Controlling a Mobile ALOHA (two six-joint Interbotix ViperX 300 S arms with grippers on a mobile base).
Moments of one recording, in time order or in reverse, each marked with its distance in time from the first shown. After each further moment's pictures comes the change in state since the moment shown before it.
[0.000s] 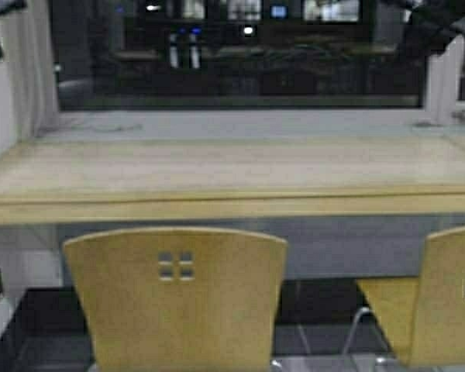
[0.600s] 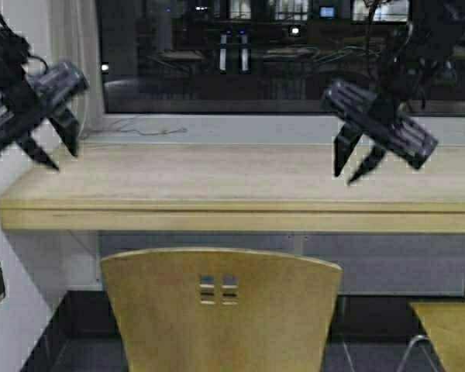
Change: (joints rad) left arm -0.164 0.532 -0.152 -0.250 0.029 -0.212; right arm 0.052 0.607 -0.175 0.302 -0.060 0.172
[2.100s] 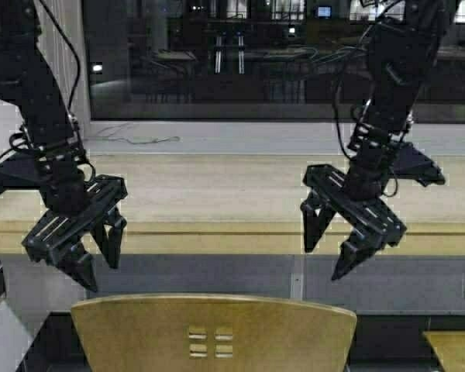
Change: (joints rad) left arm -0.198 0.460 -0.106 -0.540 0.034 -0.002; right arm 0.087 0.310 -0.064 0.453 0.067 0.029
